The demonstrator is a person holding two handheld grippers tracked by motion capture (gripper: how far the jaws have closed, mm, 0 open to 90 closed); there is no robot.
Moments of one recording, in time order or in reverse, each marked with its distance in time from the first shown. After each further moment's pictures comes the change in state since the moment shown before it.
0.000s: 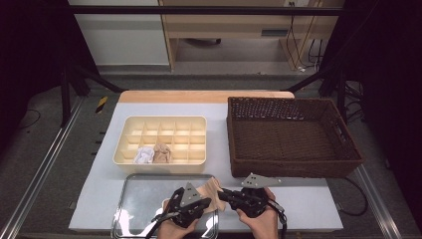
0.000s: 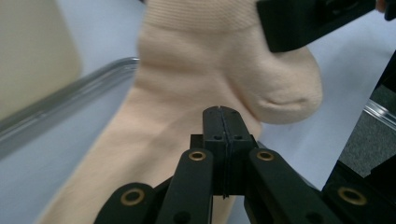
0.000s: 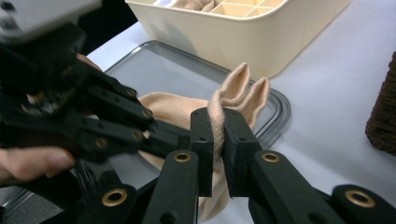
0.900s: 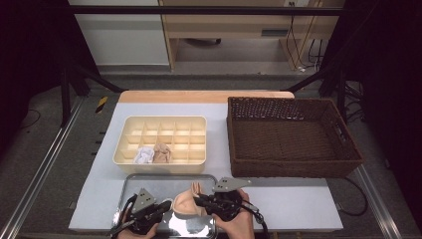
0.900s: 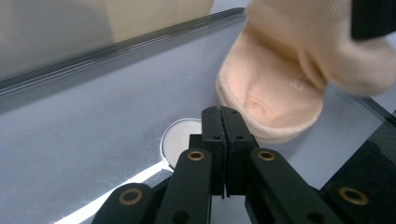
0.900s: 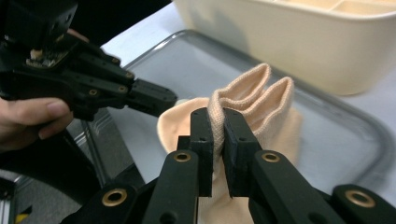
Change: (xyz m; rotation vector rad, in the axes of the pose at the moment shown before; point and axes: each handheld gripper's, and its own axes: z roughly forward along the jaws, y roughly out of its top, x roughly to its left) left arm 0.045 -0.052 -0.063 0.003 0.132 -0.134; right arm 0.044 0.008 0.049 0.069 0.061 -0.077
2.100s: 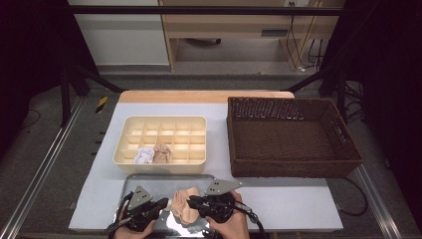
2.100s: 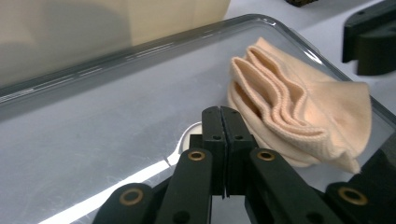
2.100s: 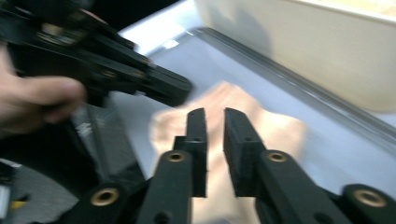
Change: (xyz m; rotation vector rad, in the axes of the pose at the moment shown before) left arm 0.008 0.001 -0.002 -0.011 0.006 -0.018; right arm 0.002 -0.002 0.012 0.009 0.007 -0.071
